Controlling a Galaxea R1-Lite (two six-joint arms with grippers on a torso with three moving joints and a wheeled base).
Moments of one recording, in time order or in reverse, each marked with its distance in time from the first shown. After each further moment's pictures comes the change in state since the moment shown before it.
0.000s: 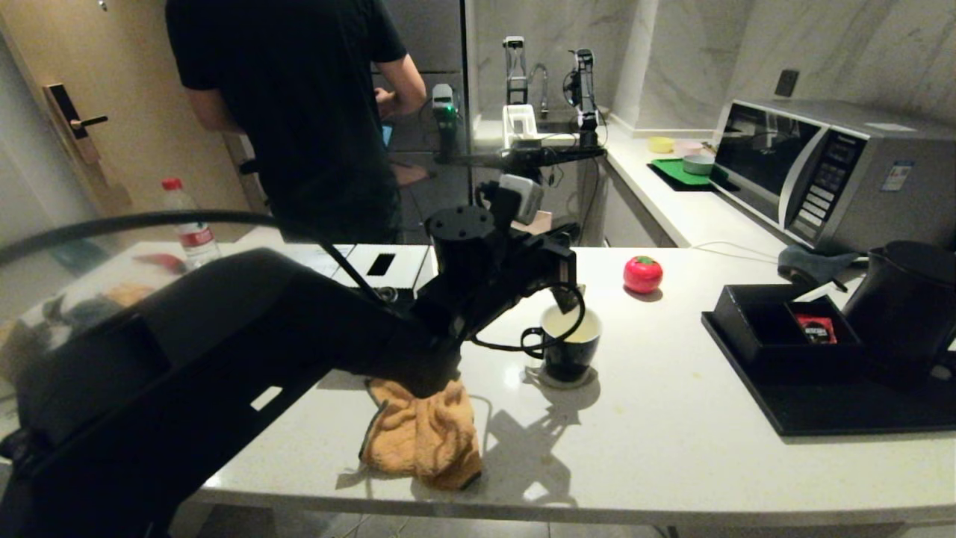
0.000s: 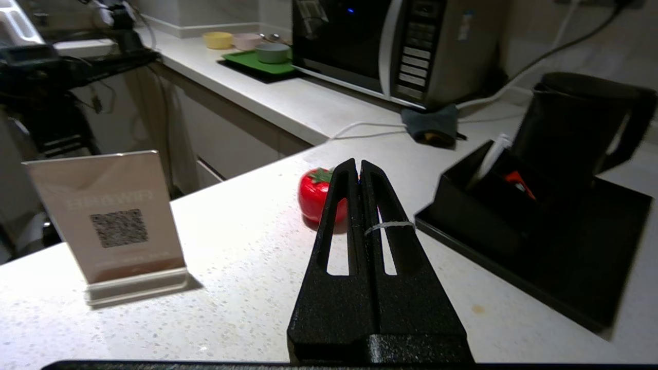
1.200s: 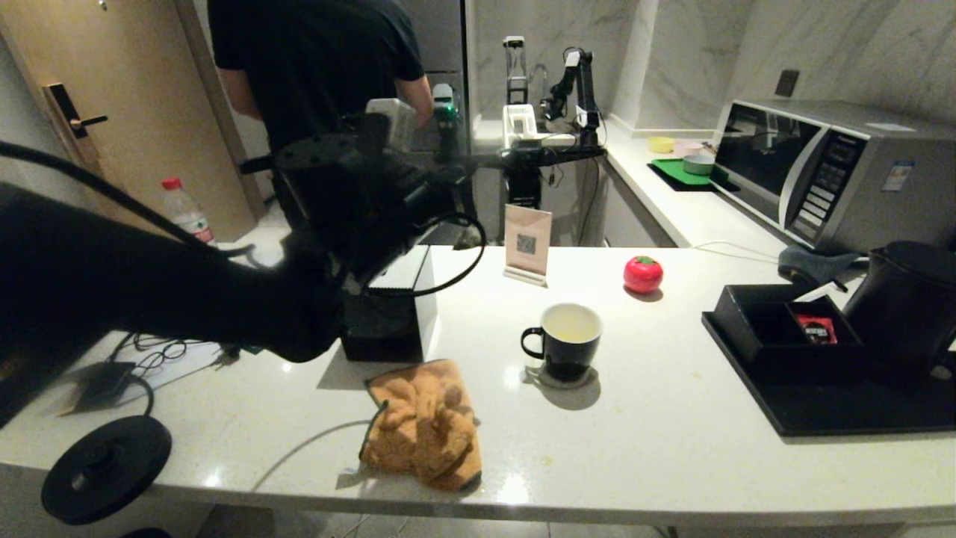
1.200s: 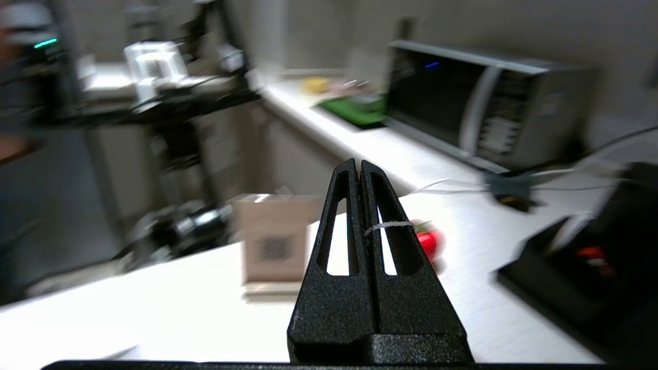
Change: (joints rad) left arm 0.193 -0.297 0.222 0.015 0.029 -0.039; right arm 0.000 0.000 0.000 0.000 0.000 0.000
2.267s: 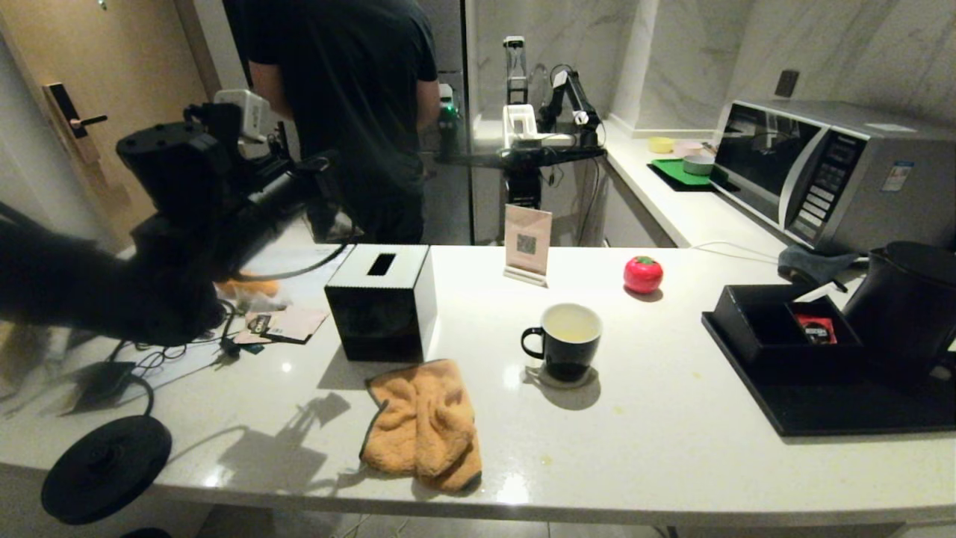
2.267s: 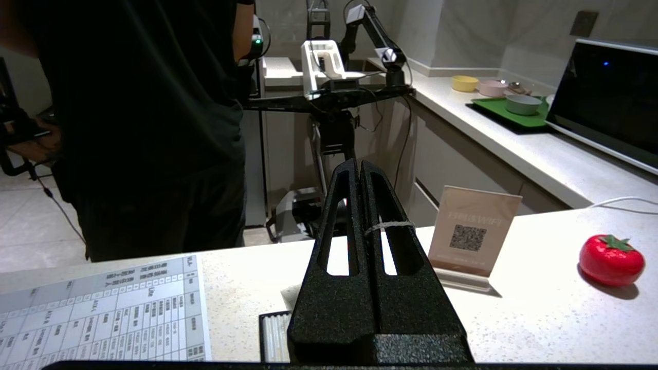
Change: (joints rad) left arm 0.319 -0.106 0.119 0.017 -0.011 0.042; right arm 0.000 0.000 0.000 0.000 0.000 0.000
